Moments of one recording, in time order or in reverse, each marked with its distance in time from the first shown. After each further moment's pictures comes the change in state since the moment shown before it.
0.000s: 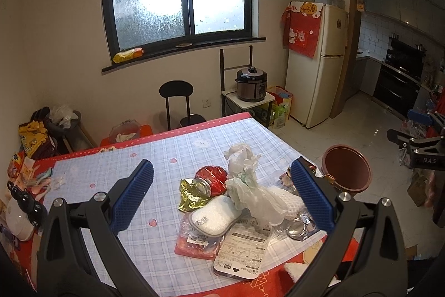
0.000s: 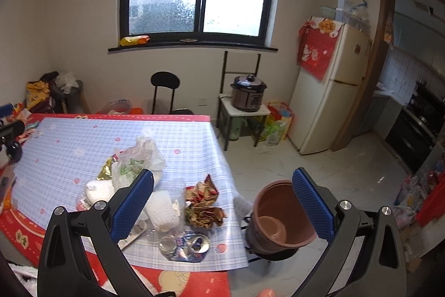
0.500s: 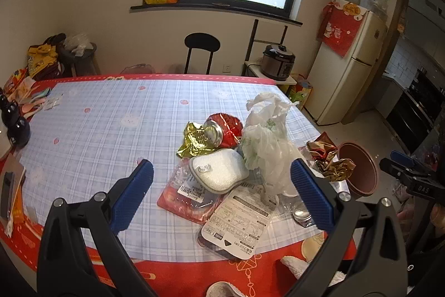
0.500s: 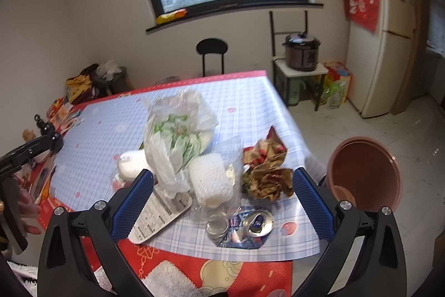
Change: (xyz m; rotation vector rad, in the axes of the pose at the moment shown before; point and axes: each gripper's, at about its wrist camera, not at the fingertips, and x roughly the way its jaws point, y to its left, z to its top) left arm 0.055 0.033 -0.104 -0.268 0.130 0.078; right arm 0.096 0.021 -0.079 0.077 0.154 0.324
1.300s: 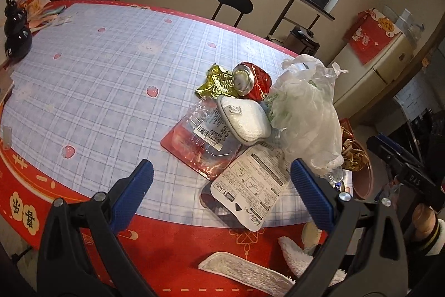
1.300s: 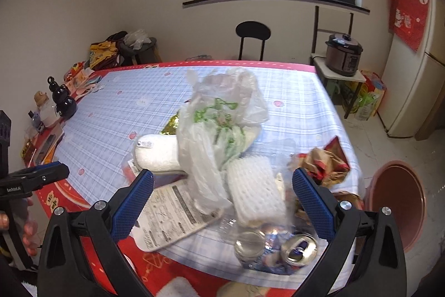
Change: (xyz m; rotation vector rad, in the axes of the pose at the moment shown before) left arm 0.044 0.060 -0.058 -0.260 0.181 -0.031; right arm 0.076 0.064 0.011 -0.162 0.089 0.105
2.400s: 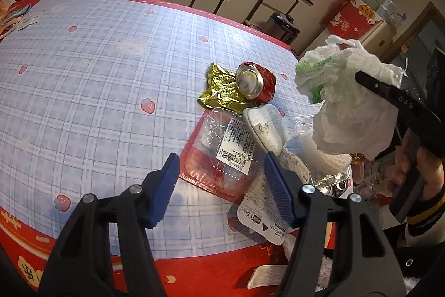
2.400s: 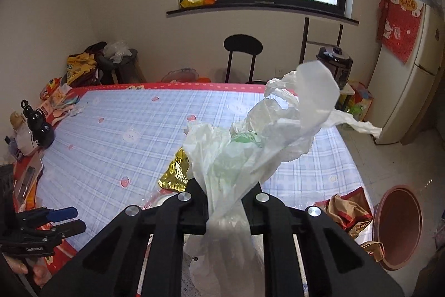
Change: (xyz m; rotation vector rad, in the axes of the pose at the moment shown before) left arm 0.054 0.060 0.051 0.082 0.087 -0.166; right arm 0.046 0.058 0.083 0.021 -0.071 -0.141
